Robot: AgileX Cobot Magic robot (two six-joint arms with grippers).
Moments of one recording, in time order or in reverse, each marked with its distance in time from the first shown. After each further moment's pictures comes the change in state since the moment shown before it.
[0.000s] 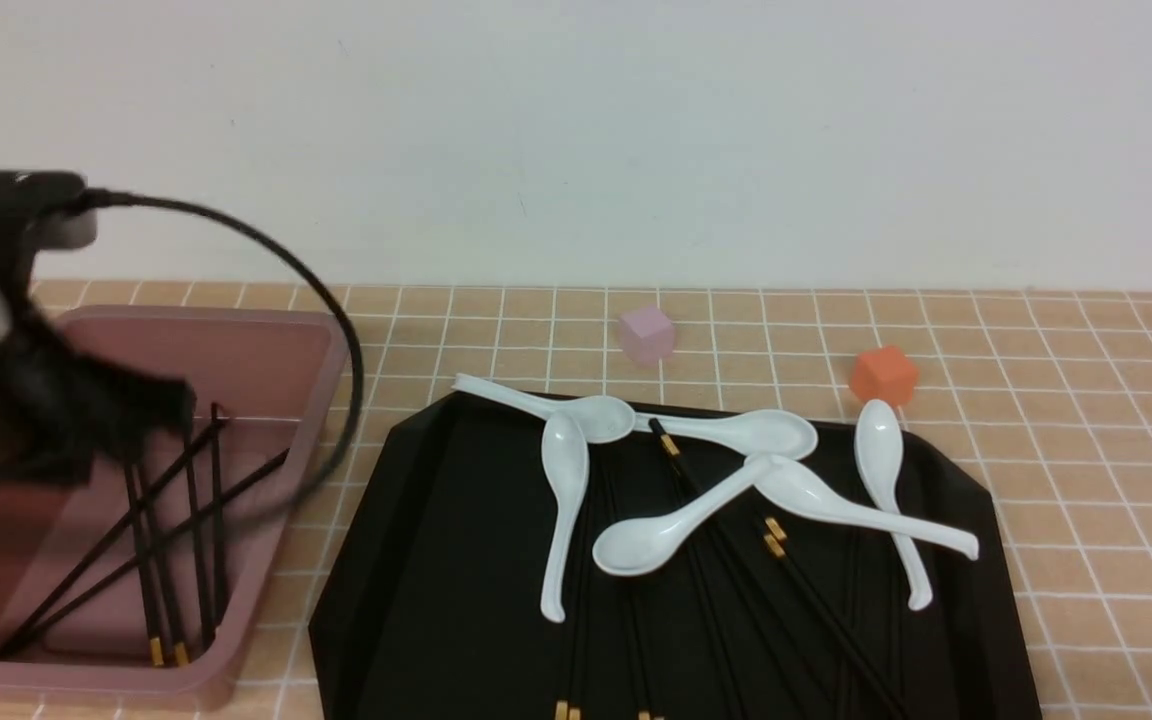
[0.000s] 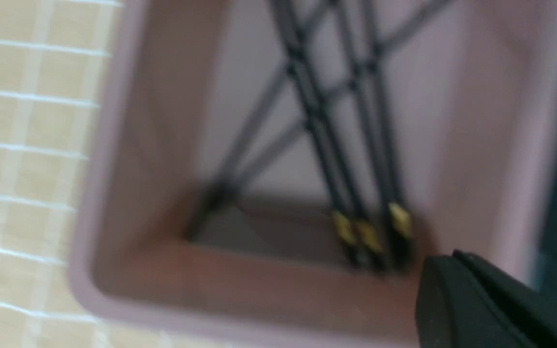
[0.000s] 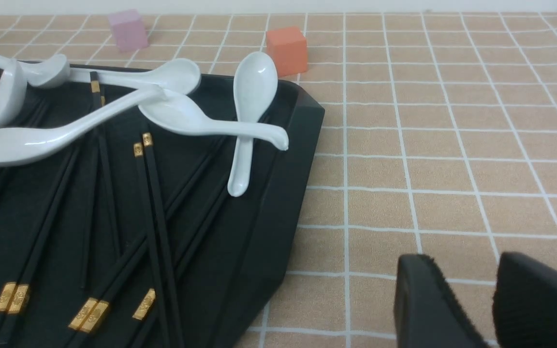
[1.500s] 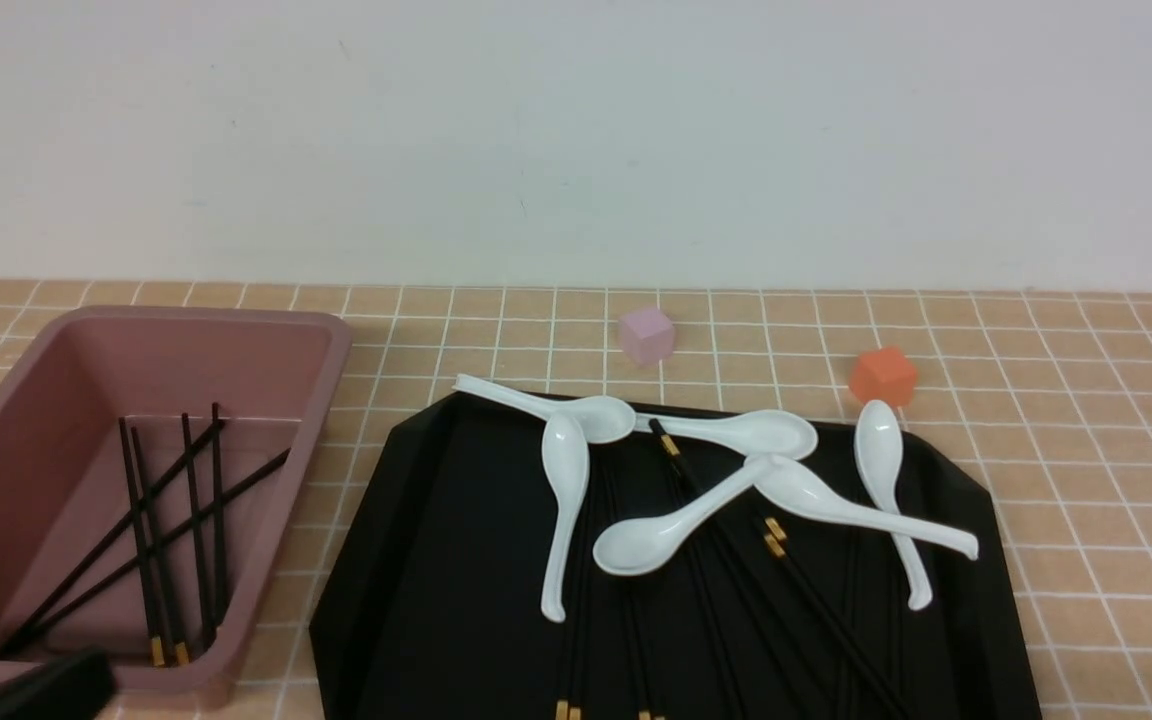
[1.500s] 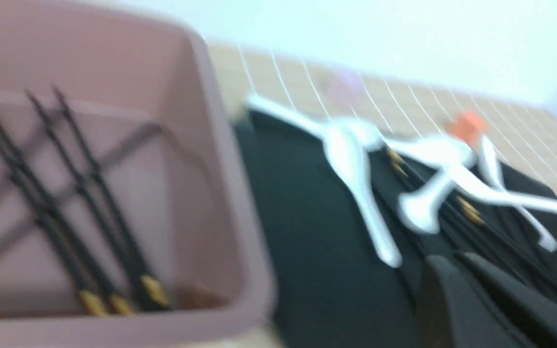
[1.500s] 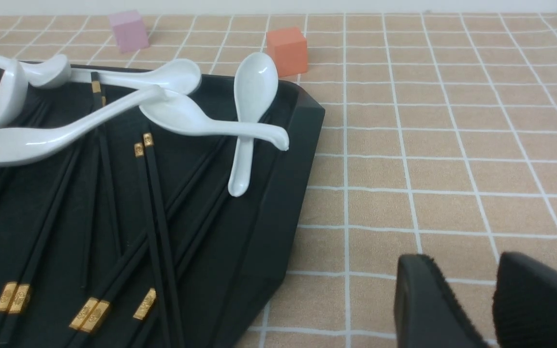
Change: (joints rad) right arm 0.000 0.000 0.000 0.000 0.001 0.000; left arm -0.069 -0.957 0.895 -0.302 -0.808 0.187
